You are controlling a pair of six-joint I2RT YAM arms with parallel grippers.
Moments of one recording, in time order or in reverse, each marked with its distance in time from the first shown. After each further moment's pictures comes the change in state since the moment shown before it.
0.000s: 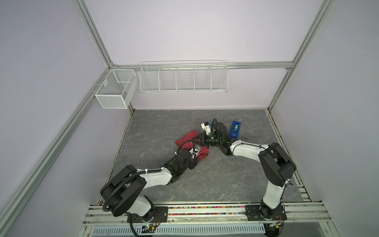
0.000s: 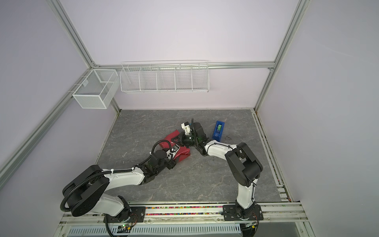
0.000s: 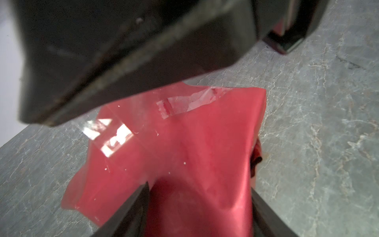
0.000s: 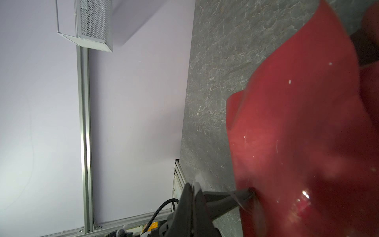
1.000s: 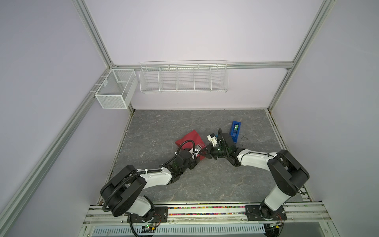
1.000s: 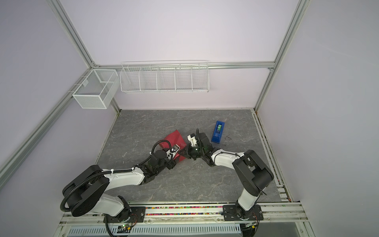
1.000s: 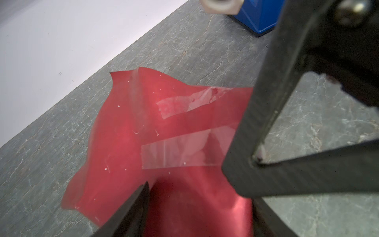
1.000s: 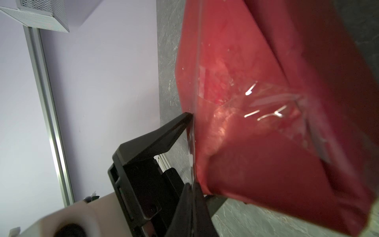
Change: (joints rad) left arm 0.000 0.000 0.000 0.000 0.000 0.000; right arm 0.011 -0.167 -0.282 -0.059 0.030 -0.028
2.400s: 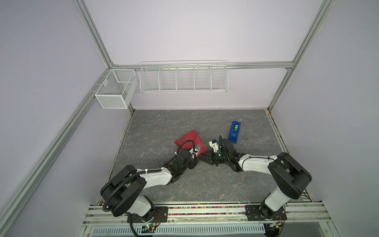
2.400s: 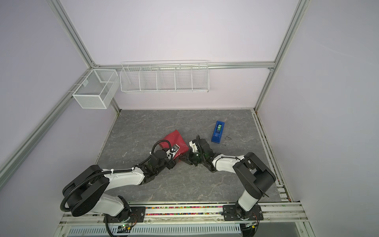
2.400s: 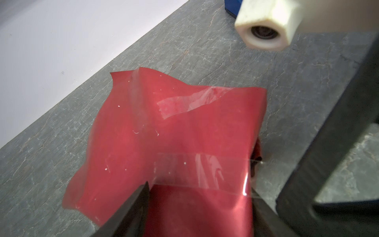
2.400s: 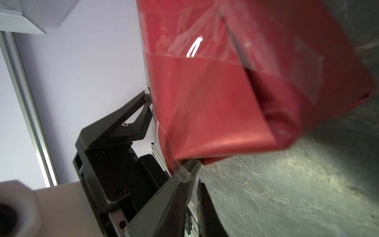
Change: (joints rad) left arm 0.000 0.000 0.000 -0.002 -0.011 0.000; right arm 0.039 -0.032 -0.106 0.029 0.064 0.063
